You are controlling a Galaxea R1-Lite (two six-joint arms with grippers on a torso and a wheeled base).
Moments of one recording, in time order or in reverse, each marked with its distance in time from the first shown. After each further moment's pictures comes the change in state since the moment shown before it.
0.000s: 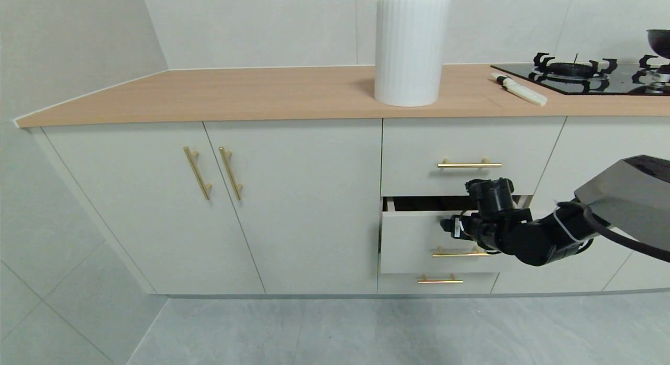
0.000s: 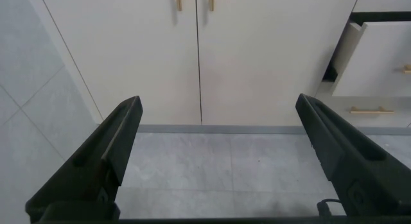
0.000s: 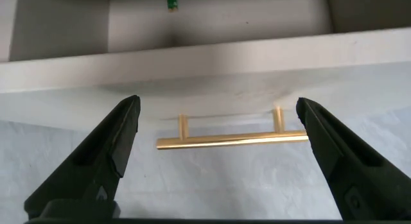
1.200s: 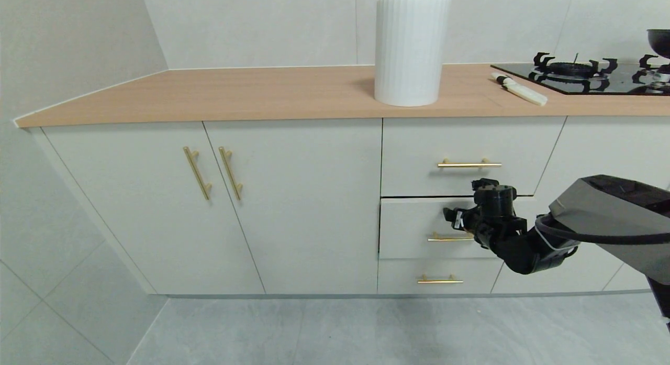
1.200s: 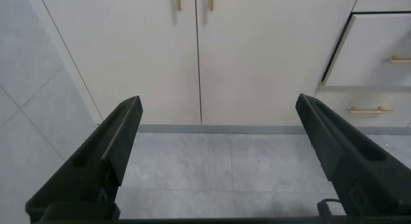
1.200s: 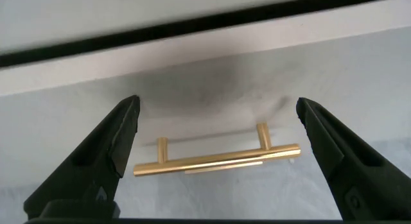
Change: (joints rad) left arm 0.000 0.000 0.000 0.000 0.000 0.000; right arm -0.066 0.162 -0.056 -0.319 -0.001 -0.001
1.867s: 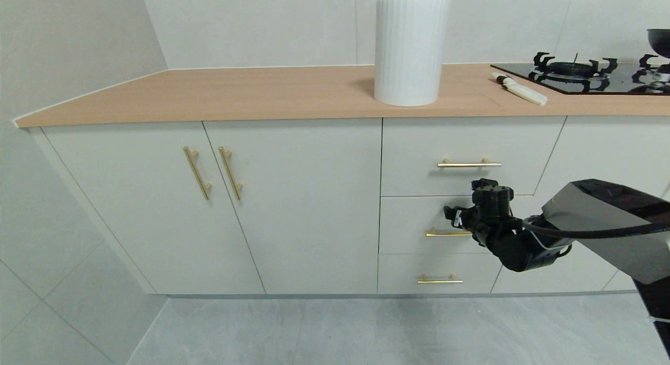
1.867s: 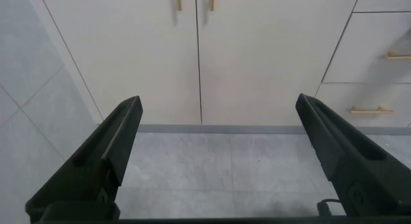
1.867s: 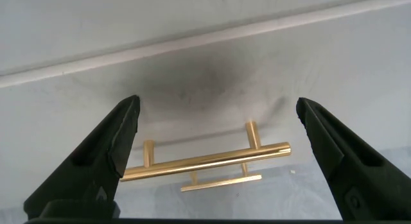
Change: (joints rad) left arm 0.000 0.000 0.000 0.000 0.000 0.000; right arm -0.021 0.063 -0.080 -0.005 -0.009 0.004
